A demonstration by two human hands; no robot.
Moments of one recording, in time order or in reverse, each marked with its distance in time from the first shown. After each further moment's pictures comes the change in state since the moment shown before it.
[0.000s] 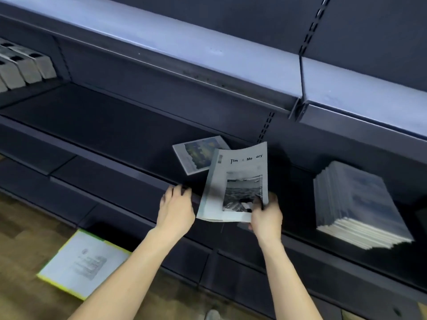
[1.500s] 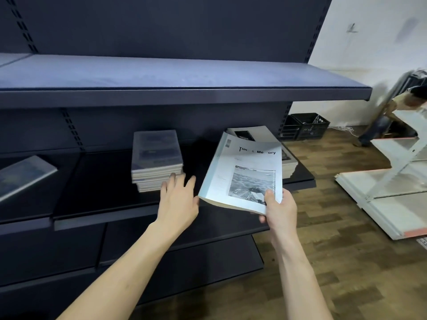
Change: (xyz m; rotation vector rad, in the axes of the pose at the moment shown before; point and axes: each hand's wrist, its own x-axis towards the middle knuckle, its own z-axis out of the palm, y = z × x) left_hand -0.176 0.427 0.097 0.137 0.001 0.687; right_hand -0.083 0.183 -0.458 0.491 0.568 0.104
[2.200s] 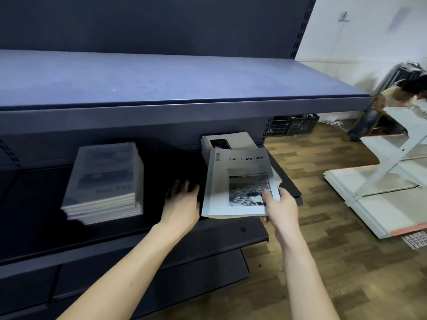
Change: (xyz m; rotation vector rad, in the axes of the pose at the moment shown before) left_hand 0.123 0.076 0.059 -0.074 -0.244 0.001; right_hand 0.164 0.010 -0.032 -0.288 -0.010 0.065
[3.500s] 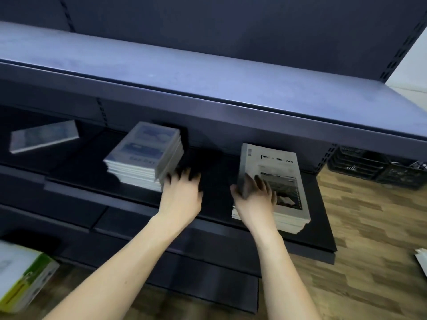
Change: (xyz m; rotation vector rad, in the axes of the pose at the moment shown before) left_hand -0.010 0.039 -0.013 0.210 0.235 -0.424; right_hand 0.054 -0.030 0.062 -0.668 -0.455 -0.588
